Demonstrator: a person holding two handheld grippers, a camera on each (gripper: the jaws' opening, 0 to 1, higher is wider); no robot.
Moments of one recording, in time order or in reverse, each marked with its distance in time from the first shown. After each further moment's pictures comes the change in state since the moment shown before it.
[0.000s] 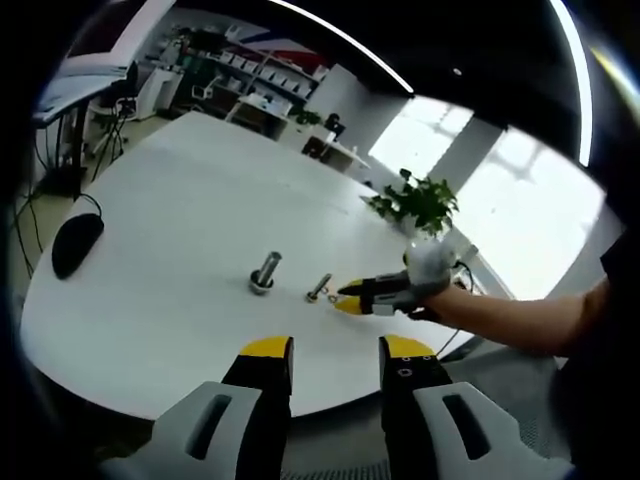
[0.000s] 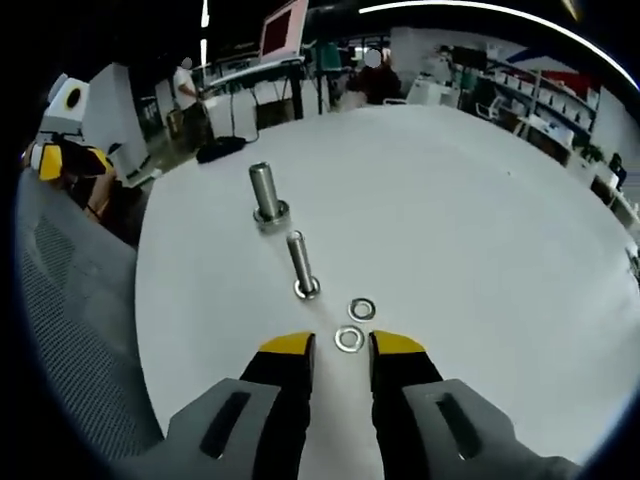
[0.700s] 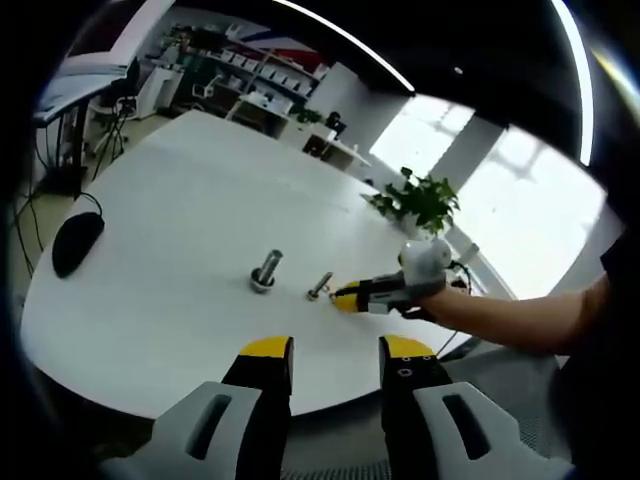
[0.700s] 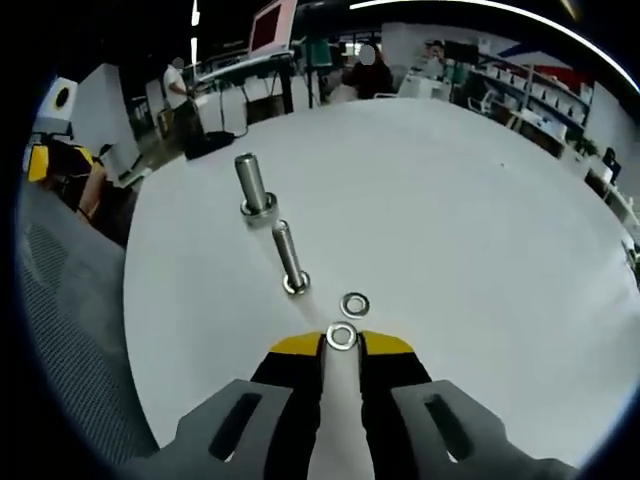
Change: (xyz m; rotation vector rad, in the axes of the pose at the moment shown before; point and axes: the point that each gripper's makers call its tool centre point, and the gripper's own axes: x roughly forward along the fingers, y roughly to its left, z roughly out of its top) left arm 0.000 0.001 -0.001 0.000 0.008 0.004; right arm 0.005 -0.004 -0.004 -0.016 0.029 -0.031
